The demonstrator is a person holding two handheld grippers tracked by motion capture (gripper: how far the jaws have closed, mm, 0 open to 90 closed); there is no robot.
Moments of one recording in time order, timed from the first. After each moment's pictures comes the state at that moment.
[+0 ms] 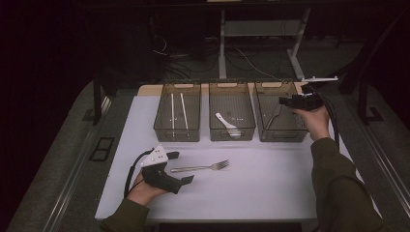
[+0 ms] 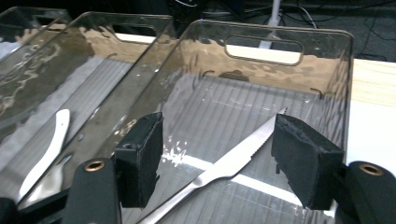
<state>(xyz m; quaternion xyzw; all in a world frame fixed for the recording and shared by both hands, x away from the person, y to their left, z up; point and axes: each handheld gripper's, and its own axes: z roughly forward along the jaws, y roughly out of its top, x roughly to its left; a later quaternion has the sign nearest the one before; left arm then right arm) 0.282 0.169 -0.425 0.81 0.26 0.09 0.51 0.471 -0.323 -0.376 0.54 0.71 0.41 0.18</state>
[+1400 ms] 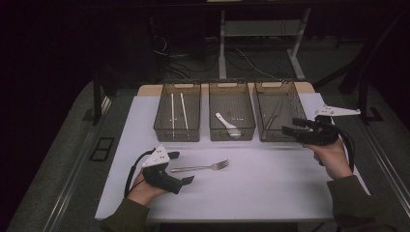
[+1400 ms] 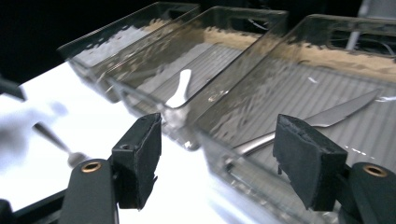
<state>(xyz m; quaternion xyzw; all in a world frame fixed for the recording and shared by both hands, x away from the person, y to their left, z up) 0.282 0.167 -0.425 0.82 0.25 0.10 0.50 0.346 -0.321 -0.371 0.42 0.74 0.50 0.13</state>
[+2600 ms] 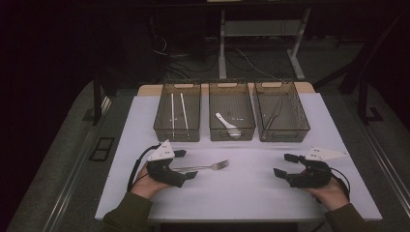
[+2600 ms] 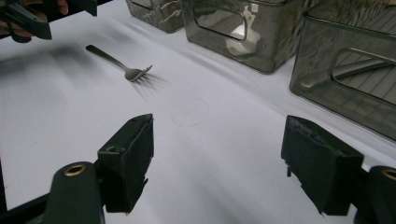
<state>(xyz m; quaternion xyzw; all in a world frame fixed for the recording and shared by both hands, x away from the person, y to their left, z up) 0.300 0.157 -0.422 0.84 0.22 0.08 0.48 0.266 -0.297 -0.427 0.36 0.79 0.49 0.11</state>
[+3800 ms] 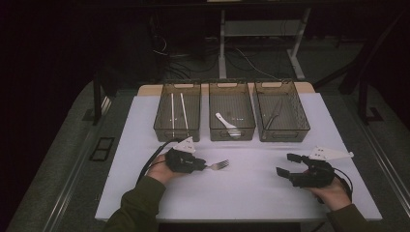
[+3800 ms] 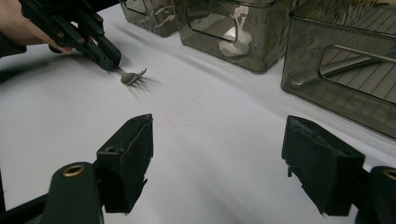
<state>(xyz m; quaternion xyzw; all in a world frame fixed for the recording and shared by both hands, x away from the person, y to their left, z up) 0.344 0.119 -0.449 0.91 0.15 0.01 0.39 0.266 -0.304 -0.428 0.37 0.78 0.50 0.11</state>
